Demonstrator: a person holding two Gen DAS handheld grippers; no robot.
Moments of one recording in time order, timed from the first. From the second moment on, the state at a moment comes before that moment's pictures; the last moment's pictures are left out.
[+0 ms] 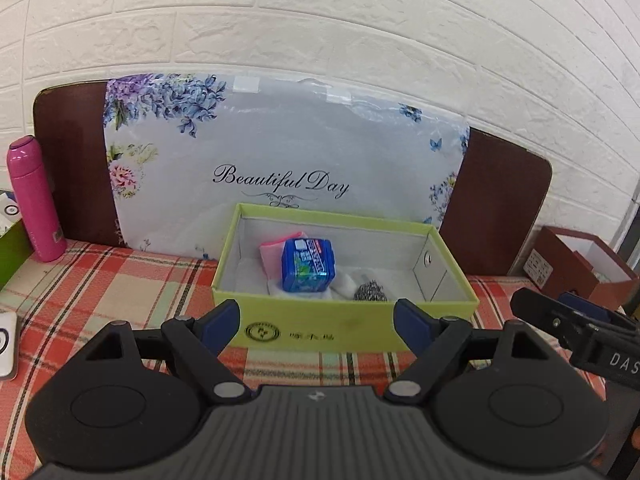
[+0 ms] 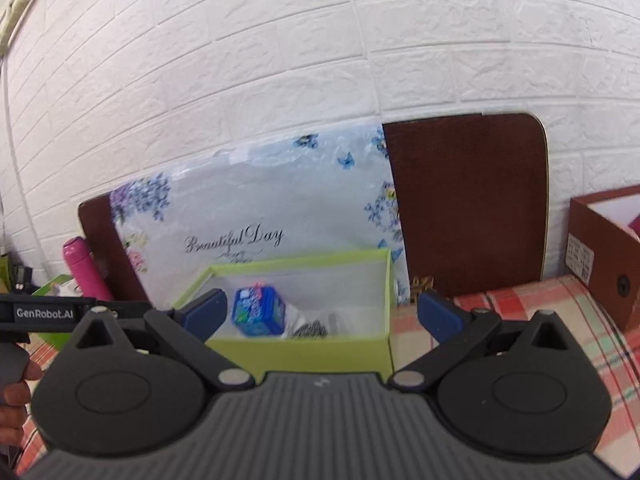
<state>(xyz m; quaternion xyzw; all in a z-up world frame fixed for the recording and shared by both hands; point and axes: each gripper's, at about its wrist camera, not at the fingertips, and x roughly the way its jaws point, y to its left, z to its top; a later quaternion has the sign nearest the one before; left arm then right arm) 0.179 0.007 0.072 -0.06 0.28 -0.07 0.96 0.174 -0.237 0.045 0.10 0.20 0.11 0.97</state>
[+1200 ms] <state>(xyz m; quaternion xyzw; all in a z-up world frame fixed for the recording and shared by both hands) 0.066 0.072 -0.013 -0.09 0.37 0.00 0.92 0.045 -0.176 -0.017 0.08 0.26 0.18 0.94</state>
